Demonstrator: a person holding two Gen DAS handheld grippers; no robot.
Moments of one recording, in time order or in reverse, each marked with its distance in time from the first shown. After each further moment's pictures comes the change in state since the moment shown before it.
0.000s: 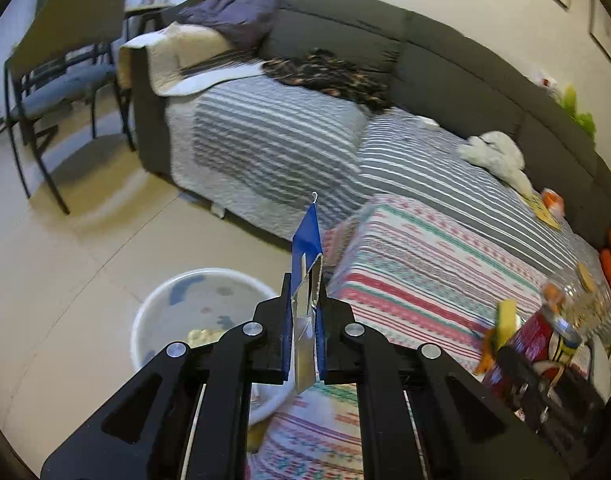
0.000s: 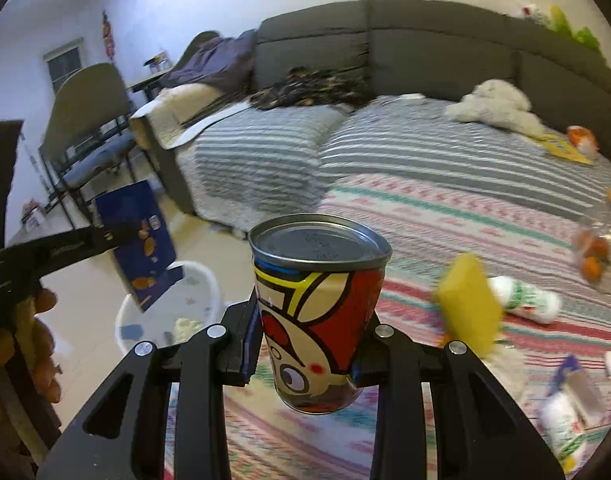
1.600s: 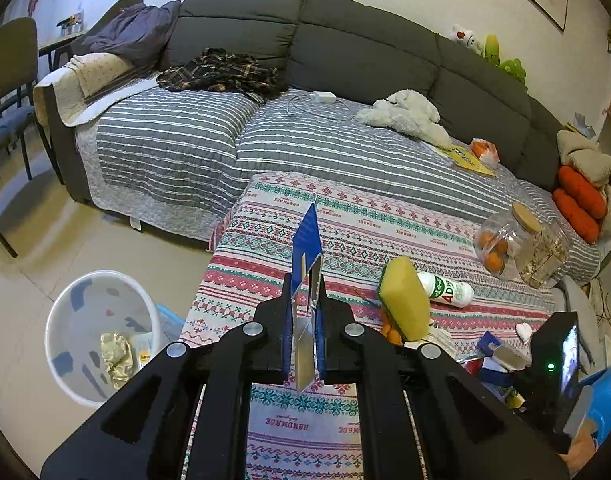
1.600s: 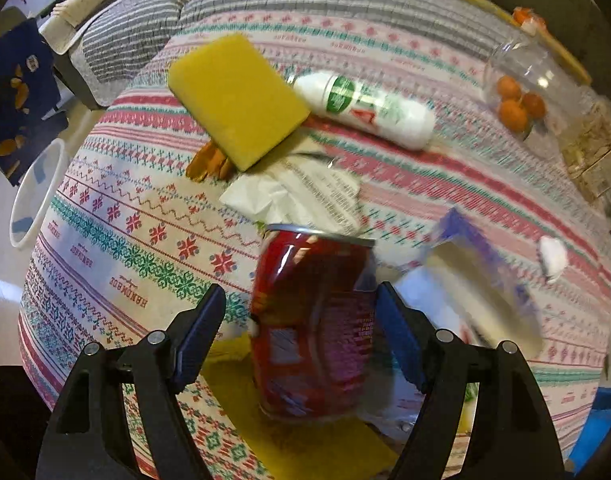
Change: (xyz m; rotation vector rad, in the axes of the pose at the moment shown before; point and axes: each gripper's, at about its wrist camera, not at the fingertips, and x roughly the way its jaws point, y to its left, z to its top) left arm -0.005 -0.134 -0.042 0.209 0.009 -0.187; right arm 0.008 -0.168 -0.082 0.101 0.504 -0.229
